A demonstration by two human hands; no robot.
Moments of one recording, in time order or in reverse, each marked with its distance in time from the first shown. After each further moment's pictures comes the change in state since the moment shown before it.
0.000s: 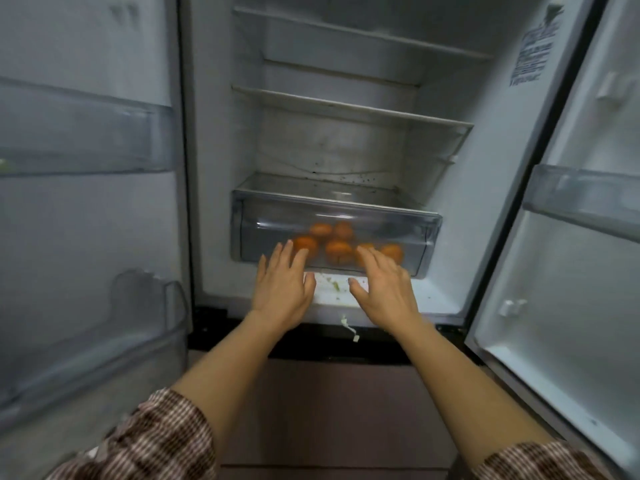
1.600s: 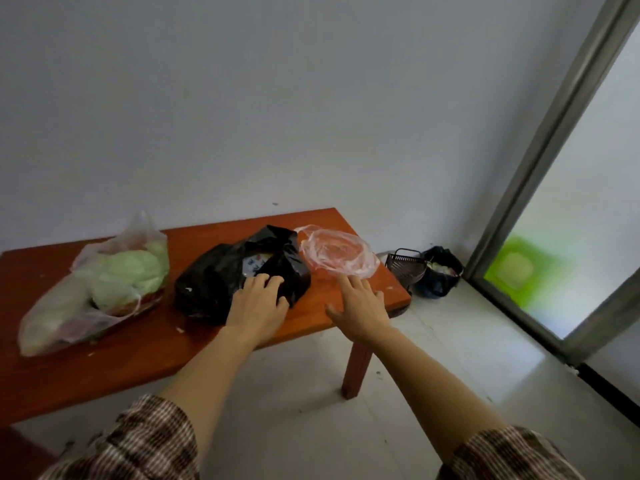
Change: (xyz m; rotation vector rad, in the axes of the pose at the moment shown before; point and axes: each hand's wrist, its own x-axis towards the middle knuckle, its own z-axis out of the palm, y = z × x) left_hand -1.006 -0.355 -0.633 0.493 0.075 -1.254; right_hand -0.716 -0.919 -0.077 0.496 -0.644 -1.106
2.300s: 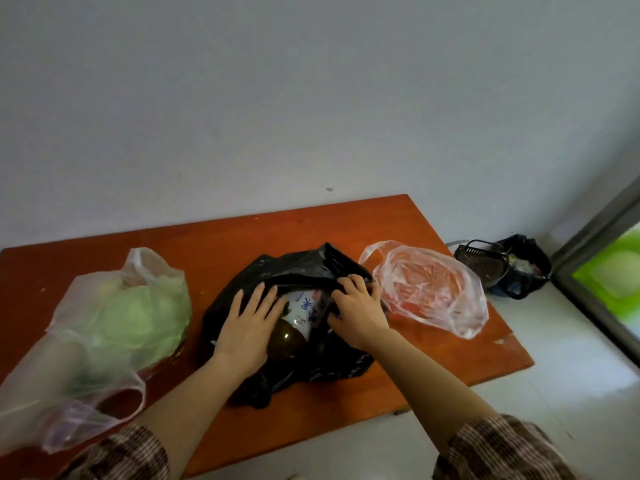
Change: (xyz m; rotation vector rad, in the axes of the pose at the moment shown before) left_hand 0.186 -0.192 0.059 0.568 -0.351 0.080; right_hand 0.279 -0.050 0.143 -0.201 -0.281 -0.234
